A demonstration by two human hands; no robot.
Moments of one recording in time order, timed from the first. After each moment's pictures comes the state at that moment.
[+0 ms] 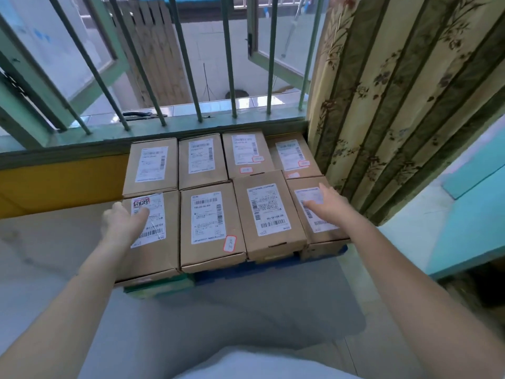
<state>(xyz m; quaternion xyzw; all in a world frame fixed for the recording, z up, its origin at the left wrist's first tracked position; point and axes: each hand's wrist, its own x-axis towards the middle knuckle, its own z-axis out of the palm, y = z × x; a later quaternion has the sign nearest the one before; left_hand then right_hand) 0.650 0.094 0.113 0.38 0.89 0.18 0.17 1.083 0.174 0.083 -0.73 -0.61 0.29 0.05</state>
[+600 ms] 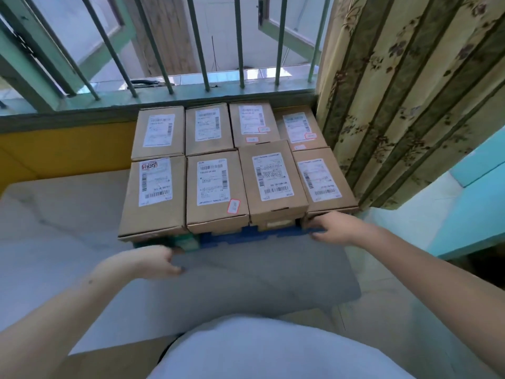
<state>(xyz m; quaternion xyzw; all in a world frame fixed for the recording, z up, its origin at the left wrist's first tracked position) 0.685 -0.018 0.071 0.64 0.65 -0.25 0.33 1.092 0.078 0.073 -0.51 -0.80 0.26 -0.18</state>
